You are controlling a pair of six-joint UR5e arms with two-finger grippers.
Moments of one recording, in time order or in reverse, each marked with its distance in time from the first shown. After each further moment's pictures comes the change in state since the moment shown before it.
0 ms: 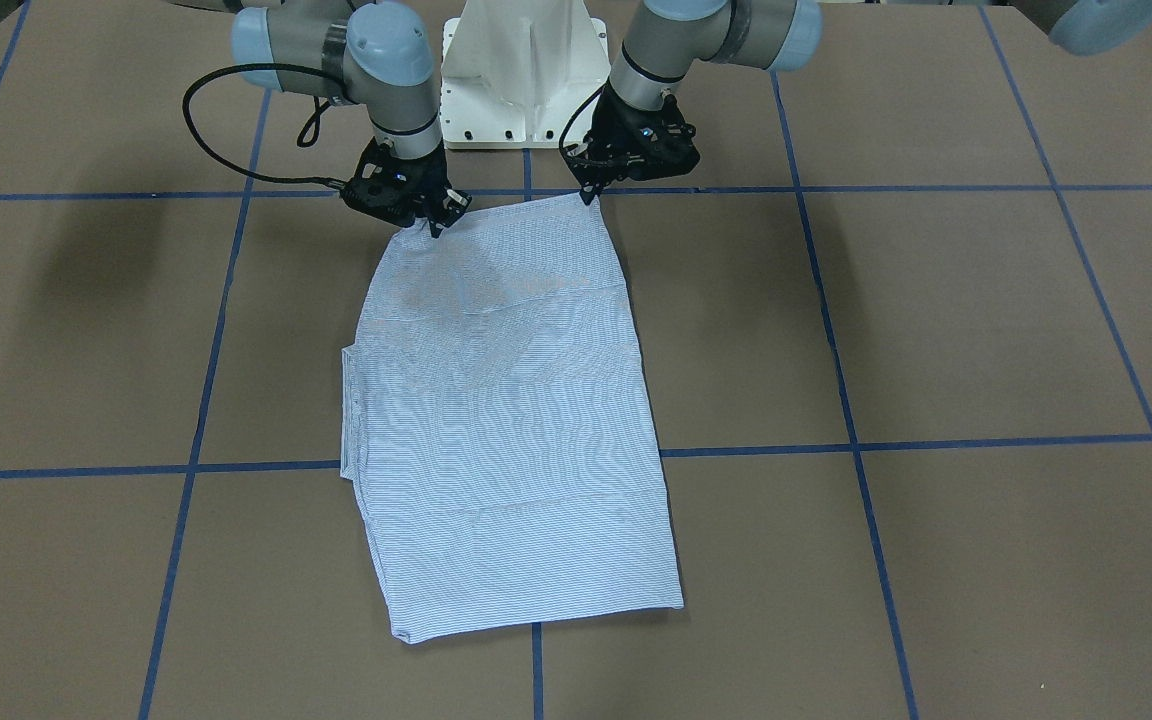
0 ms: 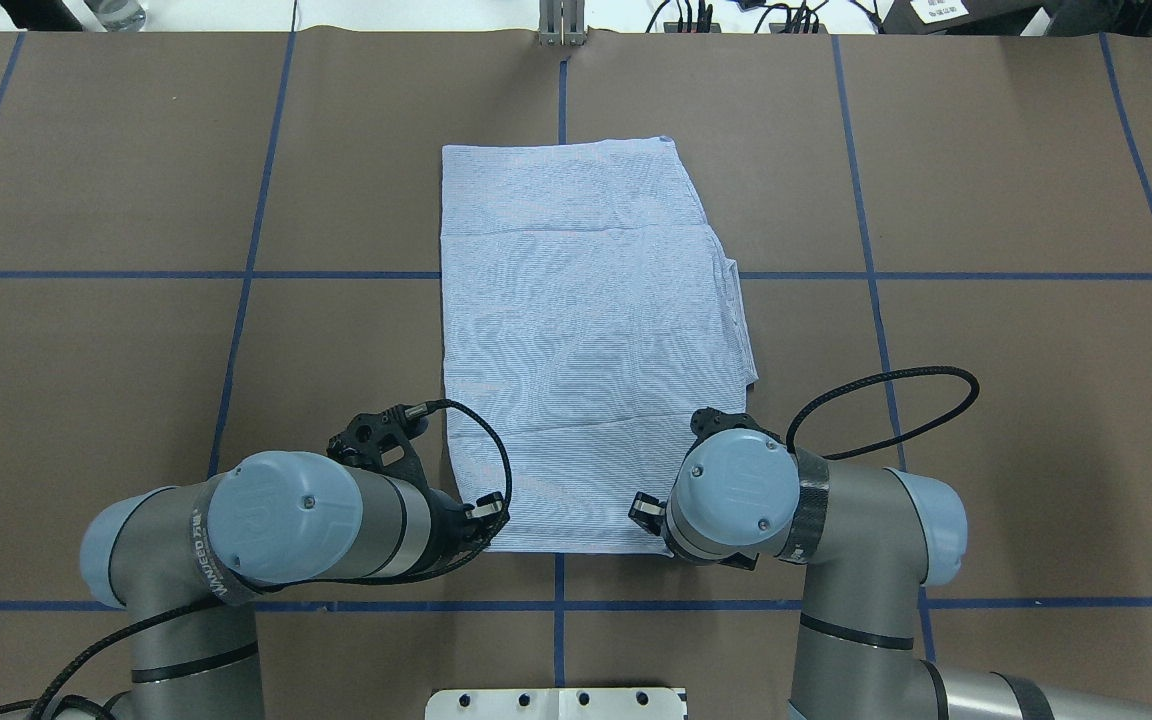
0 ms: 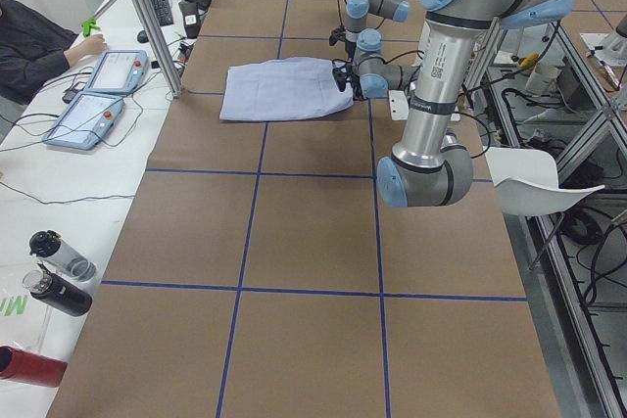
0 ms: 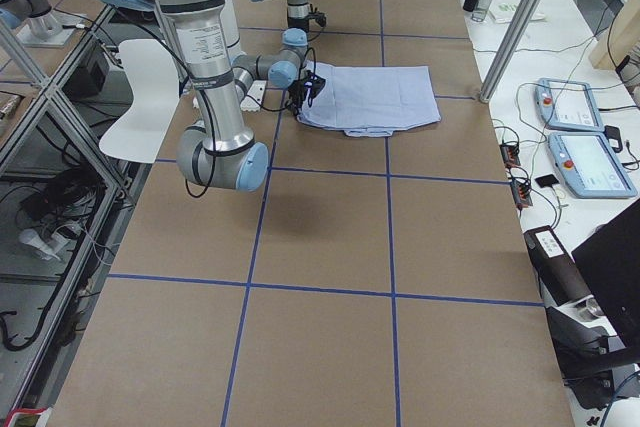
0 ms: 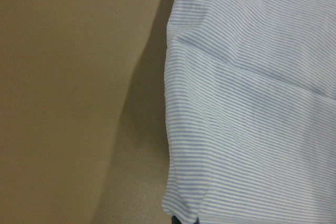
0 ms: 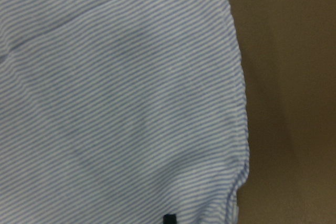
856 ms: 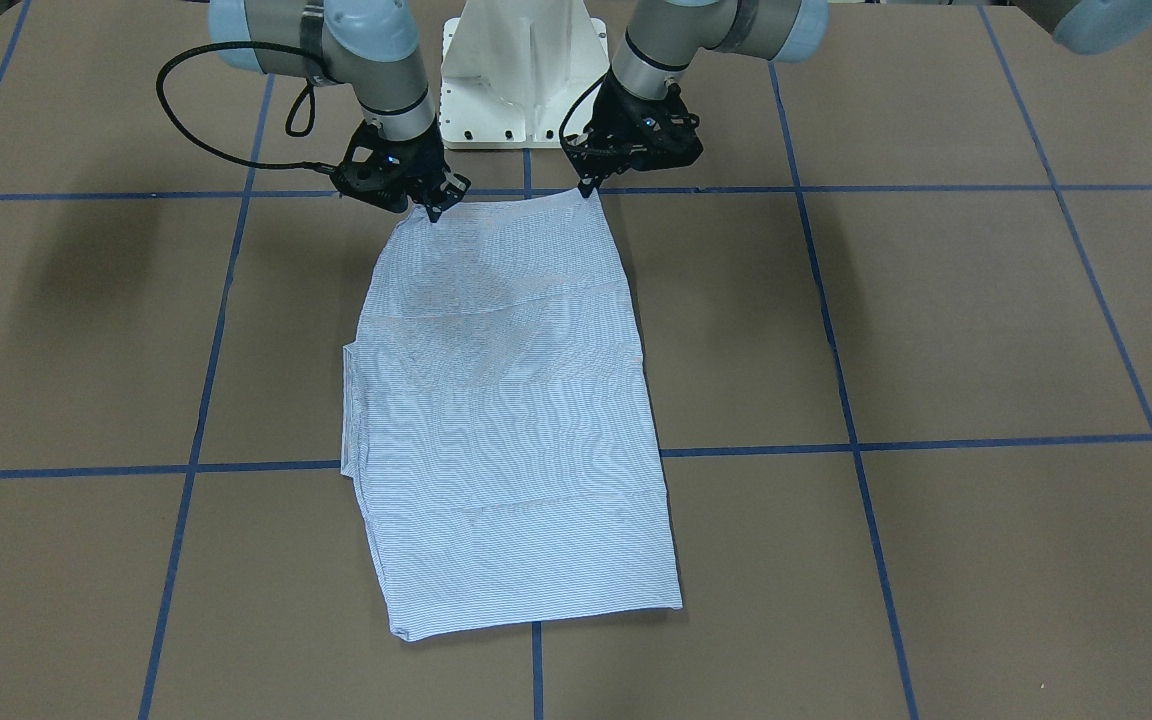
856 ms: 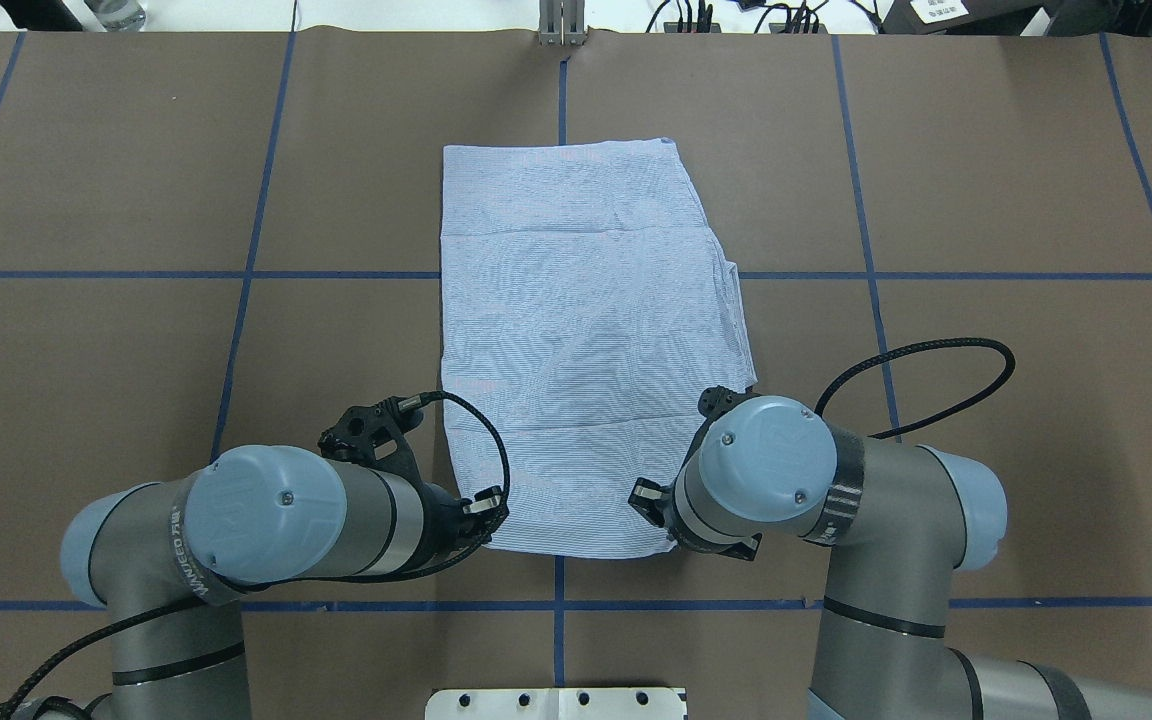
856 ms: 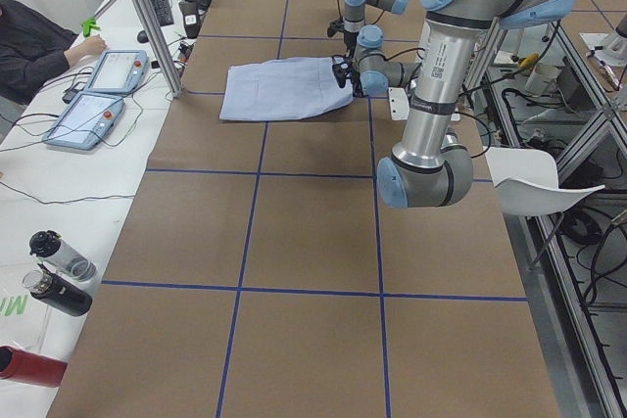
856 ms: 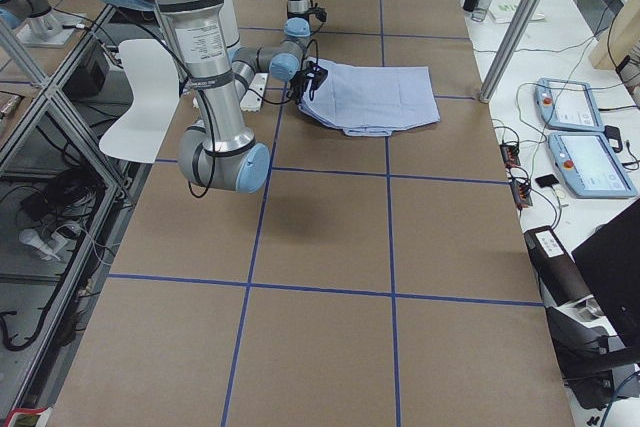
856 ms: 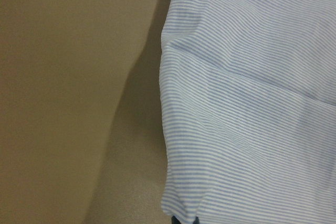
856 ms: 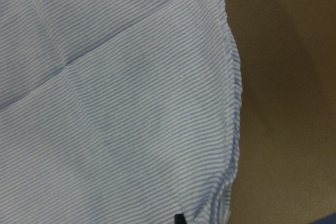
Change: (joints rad) left arm -0.006 0.005 -0.054 0.020 0.000 0.000; right arm 0.036 -0.008 0.097 -0.010 0.067 0.010
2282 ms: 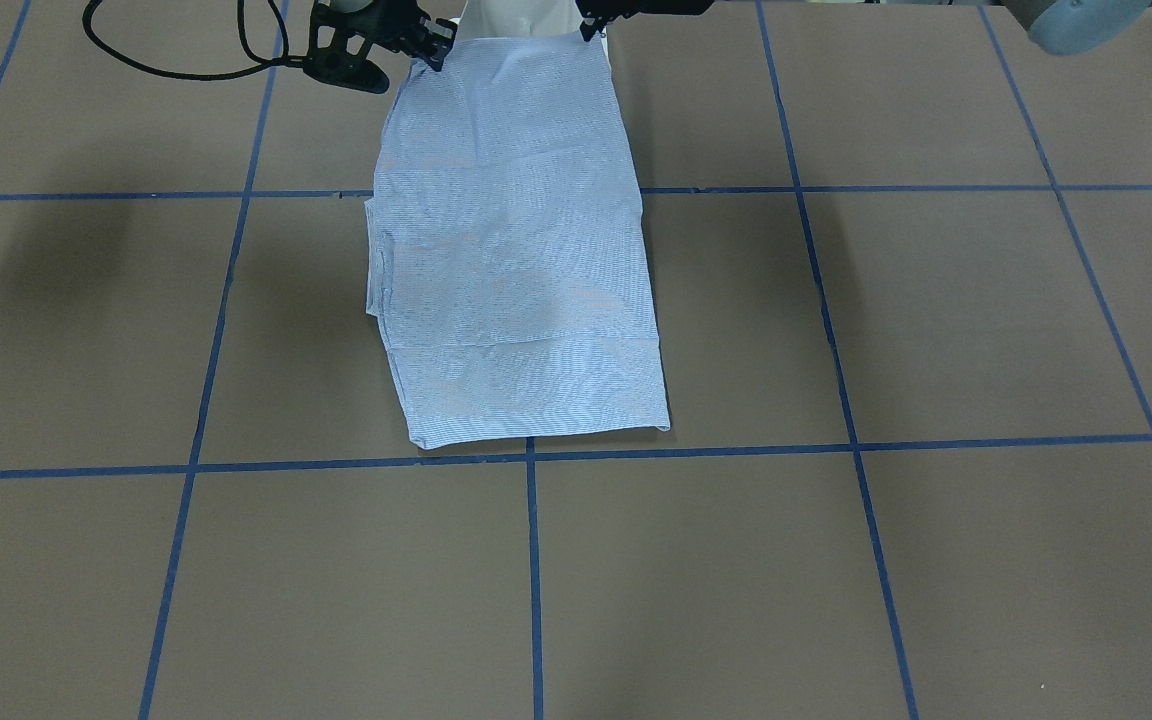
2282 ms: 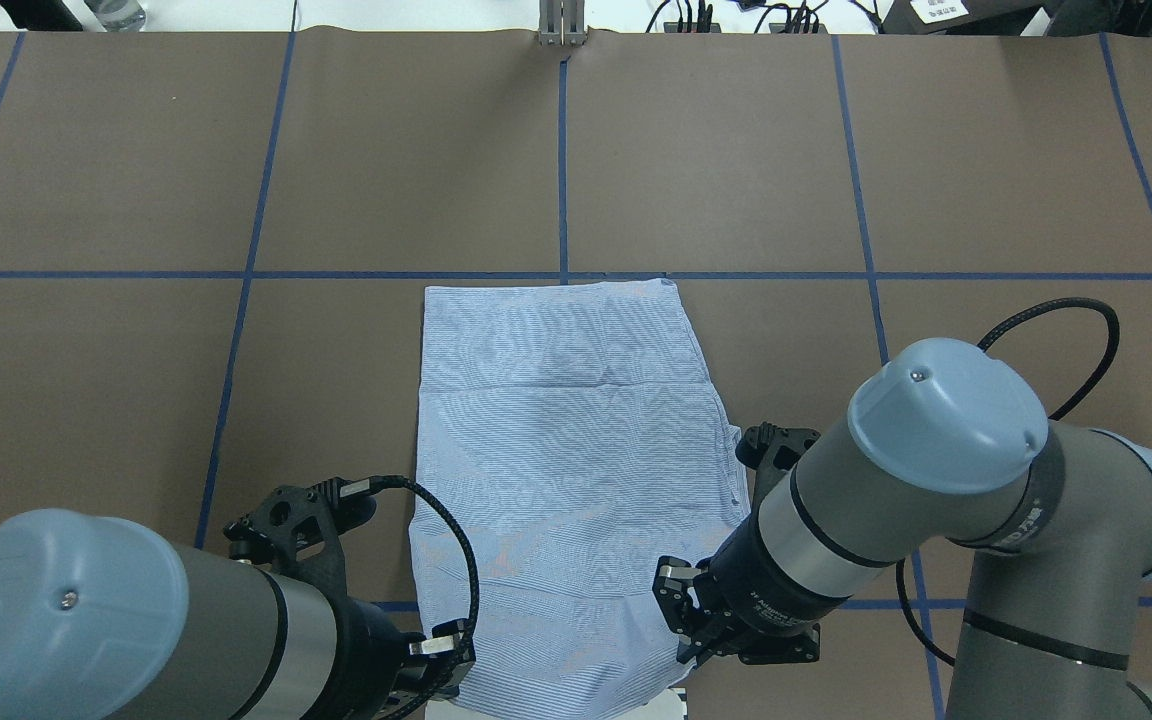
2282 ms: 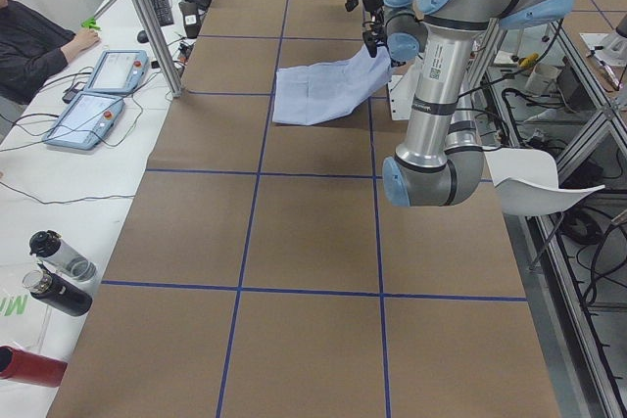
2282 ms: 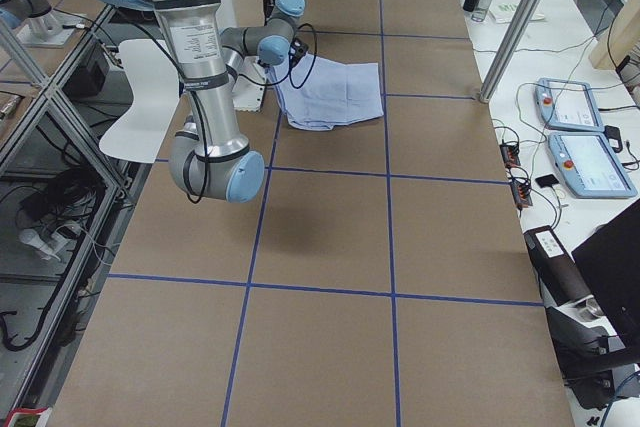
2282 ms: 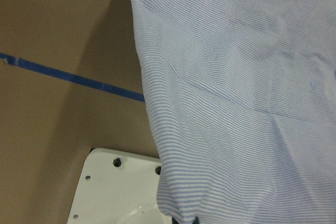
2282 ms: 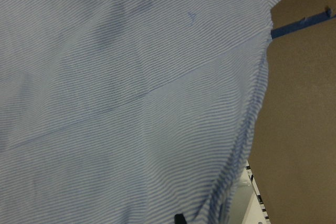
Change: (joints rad) left arm 0.097 -0.001 -0.389 0.354 -0.129 0.000; right arm 0.063 -0.081 0.270 0.004 0.440 -0.006
